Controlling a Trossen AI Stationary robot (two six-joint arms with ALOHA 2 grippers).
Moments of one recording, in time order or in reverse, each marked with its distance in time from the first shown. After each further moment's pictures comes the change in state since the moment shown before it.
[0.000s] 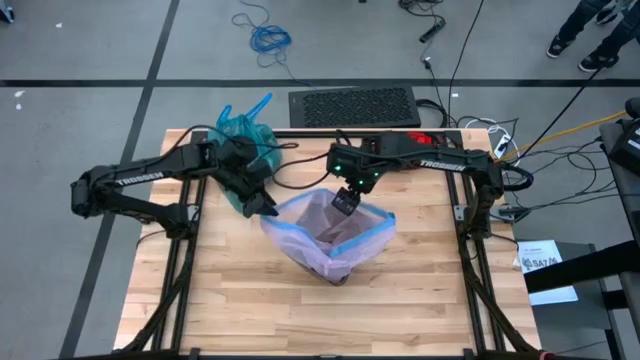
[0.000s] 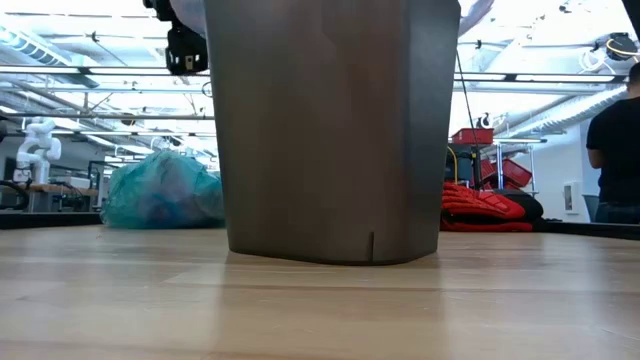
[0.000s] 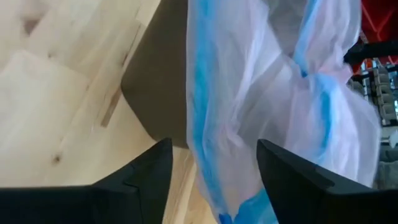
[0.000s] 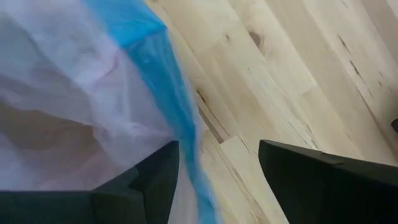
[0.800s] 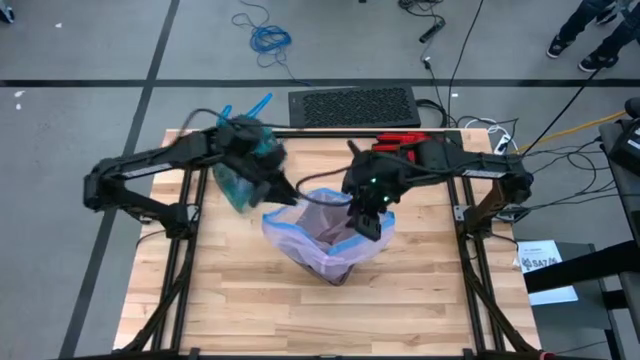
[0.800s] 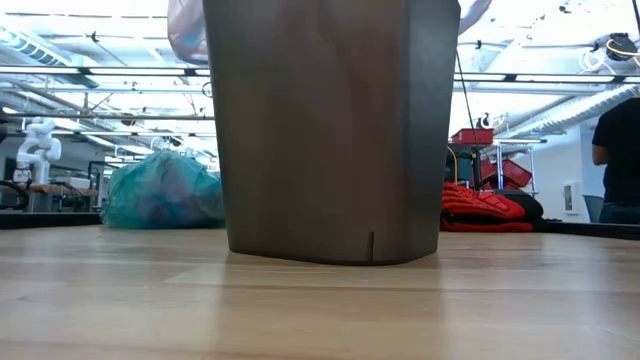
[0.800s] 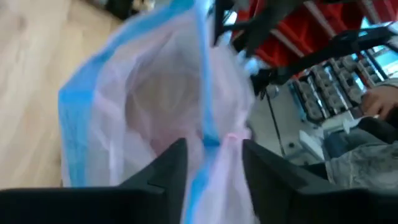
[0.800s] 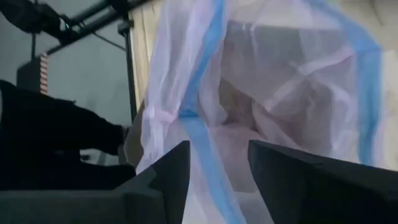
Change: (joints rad) left arm -0.016 0.141 0.231 0.179 0.131 0.044; right arm 0.174 -0.173 0.002 0.169 -0.190 -0.079
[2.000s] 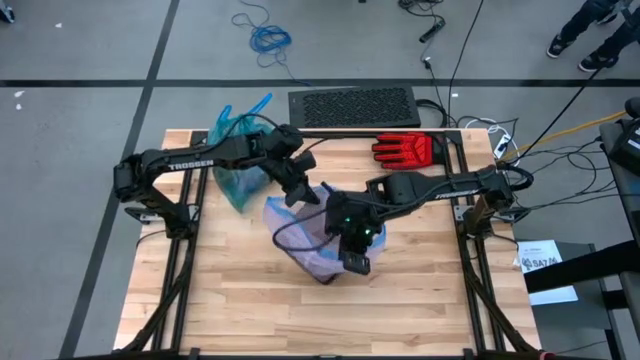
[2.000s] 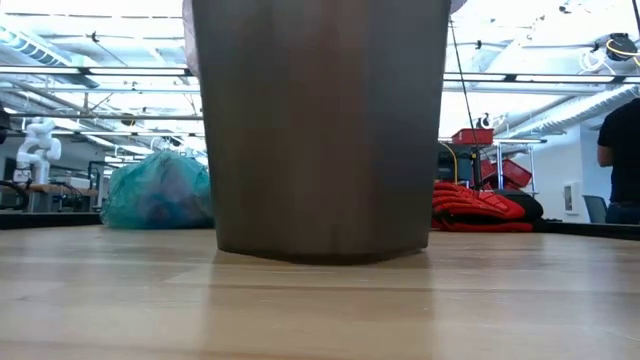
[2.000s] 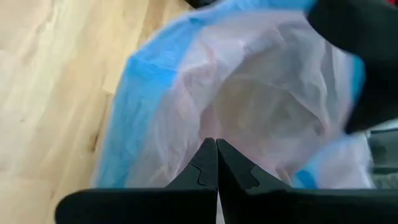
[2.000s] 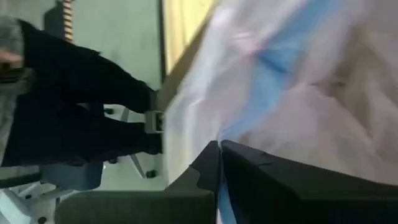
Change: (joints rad) left arm 0.035 0.256 -0.001 0.062 -0.015 0.024; right arm 0.119 0.147 -0.002 0.064 -0.130 0.020
